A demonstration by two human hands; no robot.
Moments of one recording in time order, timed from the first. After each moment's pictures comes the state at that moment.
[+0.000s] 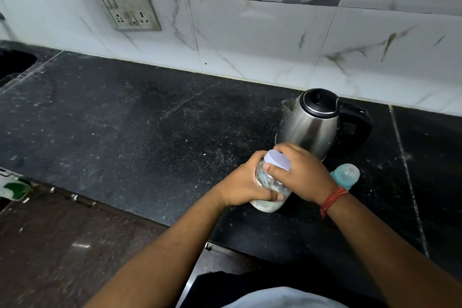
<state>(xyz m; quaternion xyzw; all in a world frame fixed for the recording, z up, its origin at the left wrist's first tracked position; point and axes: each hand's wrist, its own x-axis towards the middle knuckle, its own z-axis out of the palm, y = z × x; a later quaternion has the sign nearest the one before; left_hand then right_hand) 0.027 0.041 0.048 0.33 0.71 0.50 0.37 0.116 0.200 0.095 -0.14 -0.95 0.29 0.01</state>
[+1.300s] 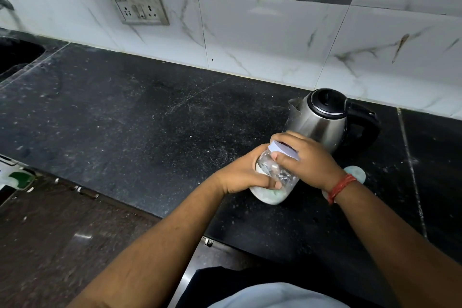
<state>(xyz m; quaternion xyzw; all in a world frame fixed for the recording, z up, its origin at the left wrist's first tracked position) 0.010 0.042 0.056 0.31 0.64 0.55 0.44 0.099 0.217 0.100 -0.06 -0.94 0.35 0.04</state>
